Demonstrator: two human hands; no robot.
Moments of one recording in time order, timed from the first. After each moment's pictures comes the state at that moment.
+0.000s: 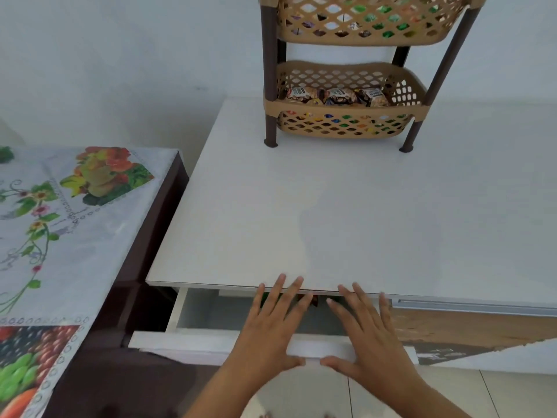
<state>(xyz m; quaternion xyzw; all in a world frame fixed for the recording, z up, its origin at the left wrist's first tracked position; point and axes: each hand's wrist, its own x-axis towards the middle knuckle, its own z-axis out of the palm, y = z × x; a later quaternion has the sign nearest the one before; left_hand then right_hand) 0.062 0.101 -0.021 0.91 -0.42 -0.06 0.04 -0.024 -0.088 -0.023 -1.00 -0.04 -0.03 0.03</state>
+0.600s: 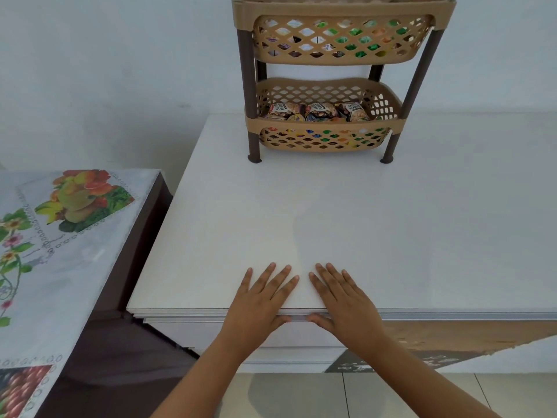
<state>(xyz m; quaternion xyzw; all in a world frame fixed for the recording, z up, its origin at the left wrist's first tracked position) 0.128 0.081 -0.033 0.88 -0.46 0.09 0.00 0.045 -0.114 -0.034 -1.00 -0.02 -0.02 0.01</state>
